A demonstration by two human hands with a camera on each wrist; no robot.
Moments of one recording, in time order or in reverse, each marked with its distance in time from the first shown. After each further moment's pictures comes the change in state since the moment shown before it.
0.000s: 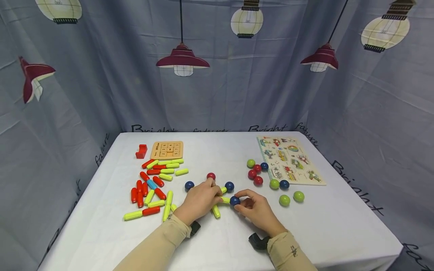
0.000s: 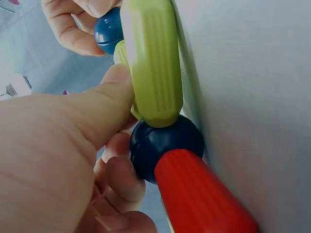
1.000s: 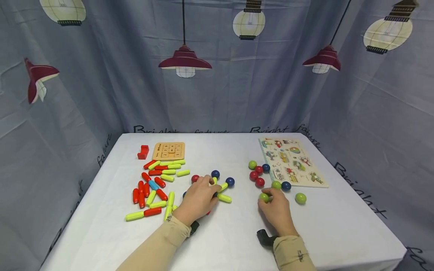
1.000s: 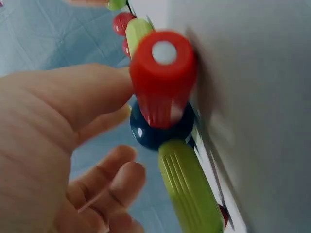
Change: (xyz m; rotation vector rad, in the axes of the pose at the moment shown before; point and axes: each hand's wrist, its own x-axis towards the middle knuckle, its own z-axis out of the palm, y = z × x) left_hand -0.003 -0.005 -0.008 0.086 0.074 0.048; right_hand 0.000 0.013 -0.029 -0.296 0.344 0.196
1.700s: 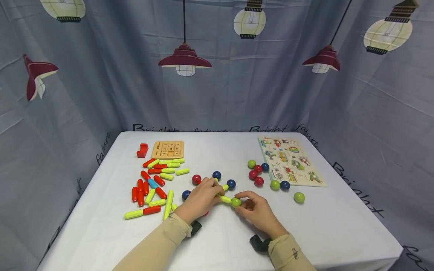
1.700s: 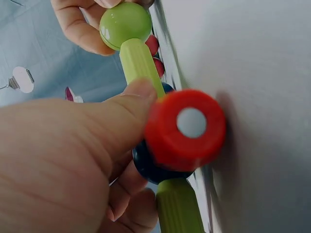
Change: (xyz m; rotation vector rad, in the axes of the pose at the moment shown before) left_hand 0.004 0.001 0.011 -0.143 -0.078 0.001; right_hand -0.014 -0.018 0.023 0.296 -0.344 -0.173
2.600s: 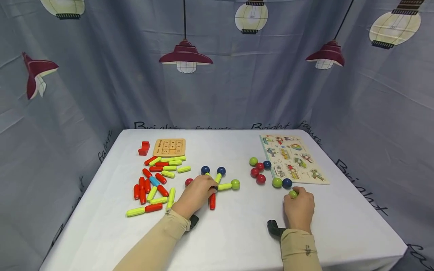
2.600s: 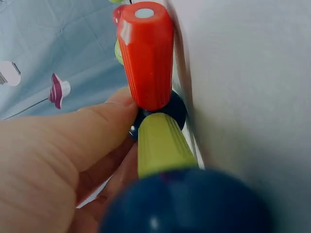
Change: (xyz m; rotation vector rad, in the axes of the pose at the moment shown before) left_hand -0.004 -0.010 -0.017 -0.092 0.038 -0.057; right_hand -0.002 0.030 -0.069 -0.300 0.647 0.449
